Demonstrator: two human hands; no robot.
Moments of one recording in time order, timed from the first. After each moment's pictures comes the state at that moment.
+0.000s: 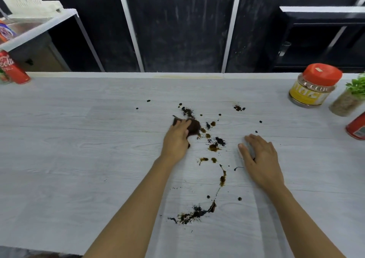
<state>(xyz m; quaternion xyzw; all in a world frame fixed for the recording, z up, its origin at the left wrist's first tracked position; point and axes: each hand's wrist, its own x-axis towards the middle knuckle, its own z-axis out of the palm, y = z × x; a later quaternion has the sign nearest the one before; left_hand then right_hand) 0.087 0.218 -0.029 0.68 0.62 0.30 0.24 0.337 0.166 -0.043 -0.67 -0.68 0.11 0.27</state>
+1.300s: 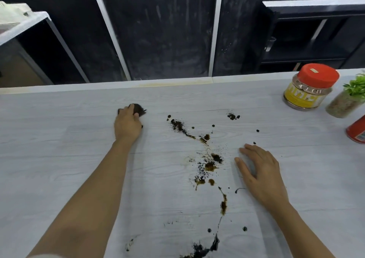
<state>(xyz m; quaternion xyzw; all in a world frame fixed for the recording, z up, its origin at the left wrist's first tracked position) -0.020 0.357 -0.035 0.61 0.75 0.24 0.08 0.335 0.179 -0.041 -0.68 -0.67 0.09 0.29</state>
